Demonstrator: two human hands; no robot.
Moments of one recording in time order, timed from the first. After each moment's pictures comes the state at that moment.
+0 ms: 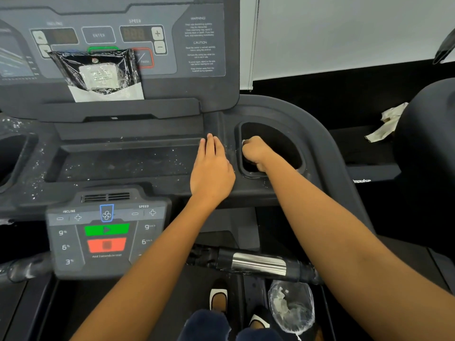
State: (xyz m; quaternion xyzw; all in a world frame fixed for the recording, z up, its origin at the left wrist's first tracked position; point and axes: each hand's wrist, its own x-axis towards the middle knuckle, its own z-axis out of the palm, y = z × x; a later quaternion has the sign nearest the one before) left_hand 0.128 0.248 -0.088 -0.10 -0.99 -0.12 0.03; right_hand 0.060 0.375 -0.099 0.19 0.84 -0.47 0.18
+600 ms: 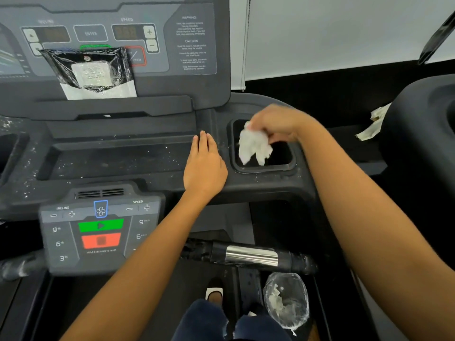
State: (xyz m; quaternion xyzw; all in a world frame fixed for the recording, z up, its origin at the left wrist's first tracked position) left_hand 0.123 0.246 -0.098 -0.09 -0.99 -0.12 0.03; right_hand 0.068 0.437 -0.019 0.04 0.84 -0.49 0.24
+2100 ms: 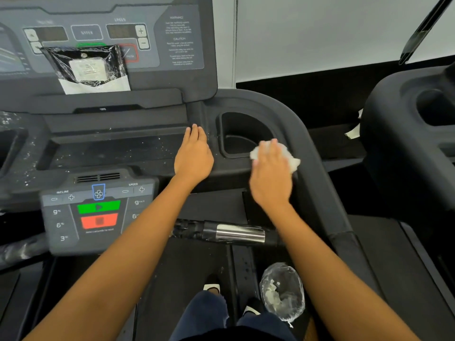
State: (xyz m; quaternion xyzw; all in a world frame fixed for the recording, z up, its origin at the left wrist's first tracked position) left_hand 0.130 0.239 -0.089 -0.14 -0.98 -0.13 0.02; right_hand 0.202 0.405 -0.131 0.11 0.98 -0.09 -0.13
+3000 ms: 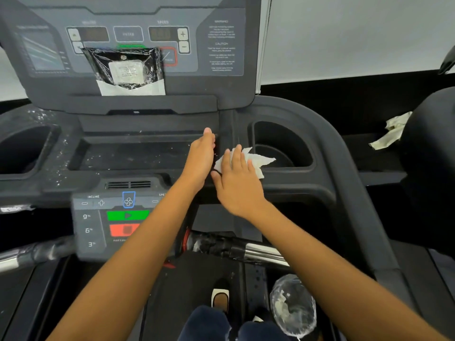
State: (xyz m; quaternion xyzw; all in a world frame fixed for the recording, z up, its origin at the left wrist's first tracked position) left_hand 0.110 0.200 -0.073 0.09 -0.75 -0.65 -0.10; right_hand 0.165 0.298 -0.097 -0.06 0.99 -0.15 0.04
